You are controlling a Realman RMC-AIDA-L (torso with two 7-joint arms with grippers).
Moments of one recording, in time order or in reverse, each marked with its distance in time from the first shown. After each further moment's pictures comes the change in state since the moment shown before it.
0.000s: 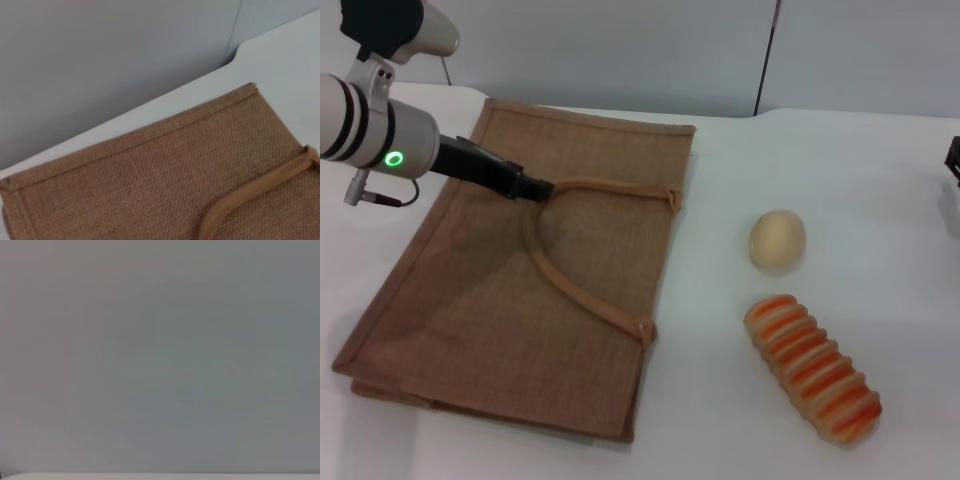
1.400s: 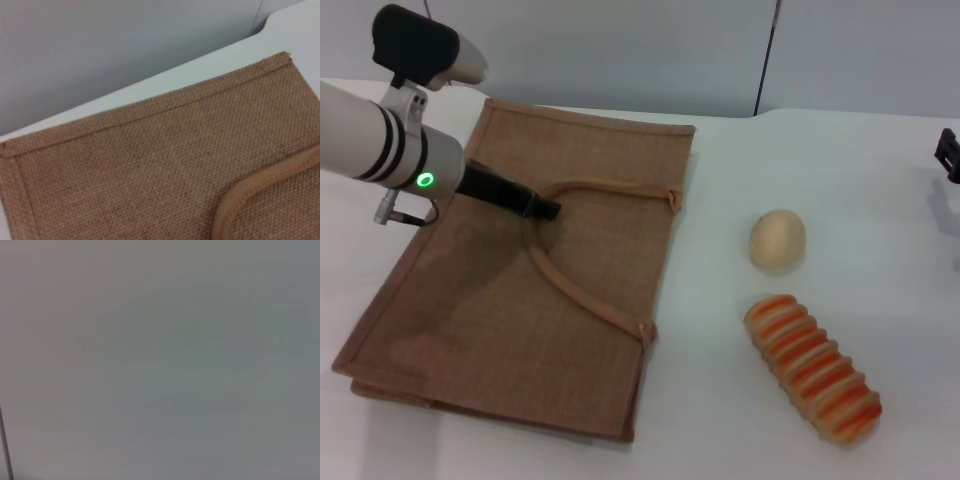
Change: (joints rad) left arm -0.079 -0.016 -0.008 -0.192 0.063 0.141 -0.024; right arm 0.021 0.003 0.000 0.006 0.000 0.000 0.001
